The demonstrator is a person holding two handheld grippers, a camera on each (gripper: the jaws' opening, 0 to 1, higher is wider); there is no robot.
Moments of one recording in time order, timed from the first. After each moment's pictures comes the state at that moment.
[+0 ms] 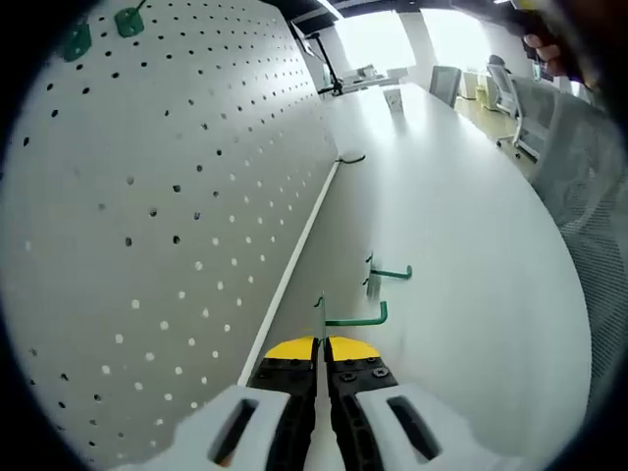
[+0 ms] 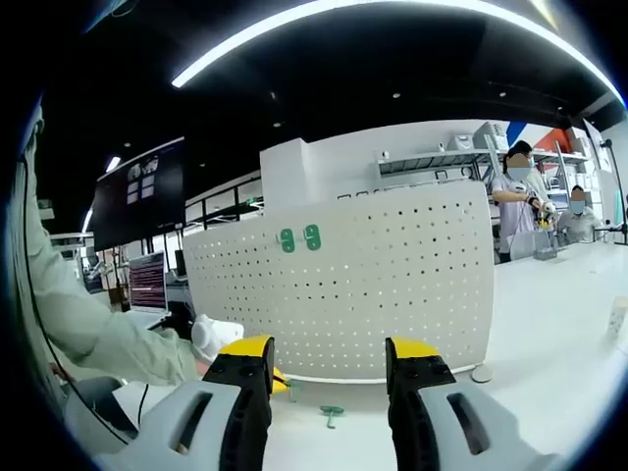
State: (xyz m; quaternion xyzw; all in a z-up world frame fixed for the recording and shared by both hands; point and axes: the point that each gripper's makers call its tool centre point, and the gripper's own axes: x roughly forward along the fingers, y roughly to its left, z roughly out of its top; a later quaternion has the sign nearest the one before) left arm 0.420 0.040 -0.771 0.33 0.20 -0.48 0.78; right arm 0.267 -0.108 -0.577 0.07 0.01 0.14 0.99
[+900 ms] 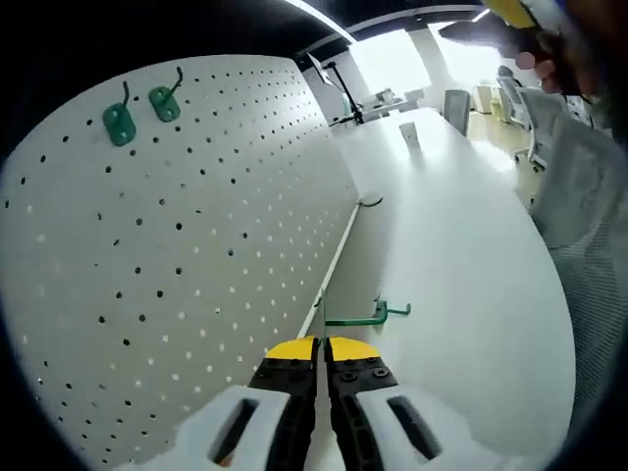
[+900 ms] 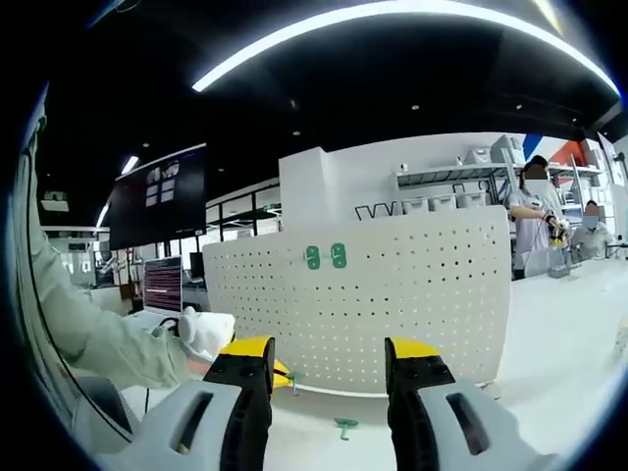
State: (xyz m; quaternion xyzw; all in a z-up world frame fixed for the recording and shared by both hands) left arm 0.398 0.048 -0.710 0.31 0.12 -0.45 0.82; right arm 0.256 -0.087 -0.552 0.05 -0.01 0.18 0.98
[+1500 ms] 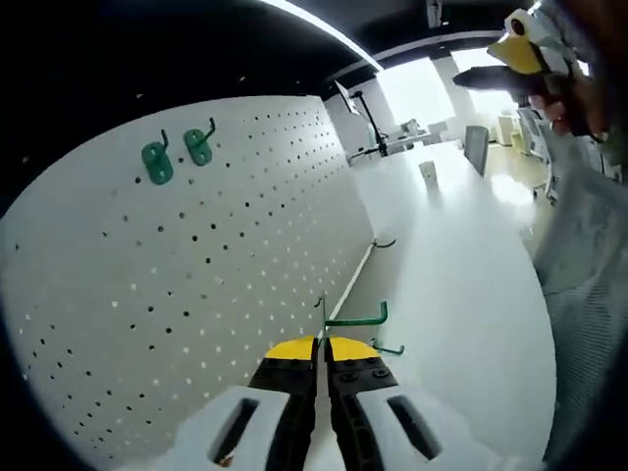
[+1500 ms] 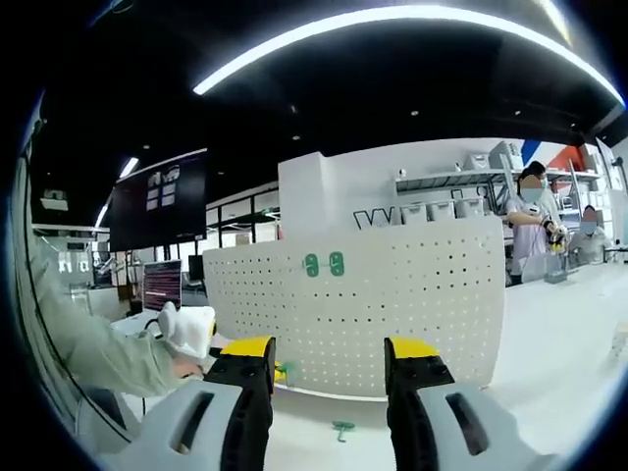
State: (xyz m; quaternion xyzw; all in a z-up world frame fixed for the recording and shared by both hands) left arm 0.377 0.041 -0.667 0.23 0.07 -0.42 0.87; right arm 0.249 -0.094 -0.541 0.05 -0.02 0.17 0.98
